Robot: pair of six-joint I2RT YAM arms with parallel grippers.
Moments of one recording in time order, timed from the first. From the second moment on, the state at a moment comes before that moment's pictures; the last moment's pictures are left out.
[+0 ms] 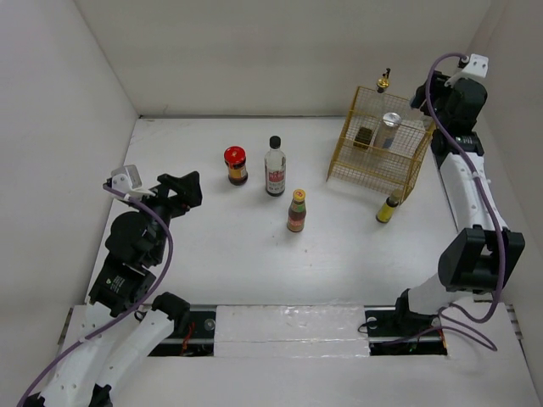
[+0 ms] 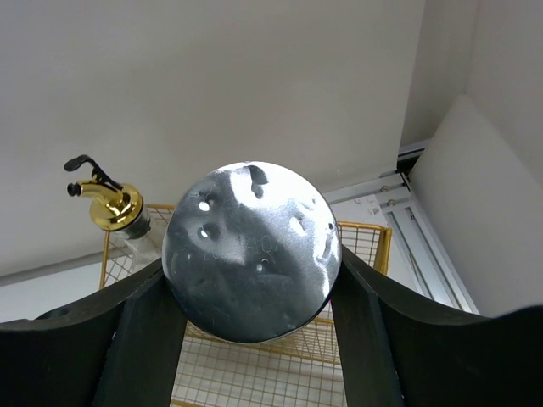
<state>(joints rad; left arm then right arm) -0.48 0.51 0.84 -0.32 -0.42 -0.53 -0.12 1.52 1.46 0.01 0.06 0.17</state>
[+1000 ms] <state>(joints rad) -0.48 0.54 0.84 -0.32 -0.41 -0.52 -0.14 1.74 1.46 0.02 0.05 0.17</state>
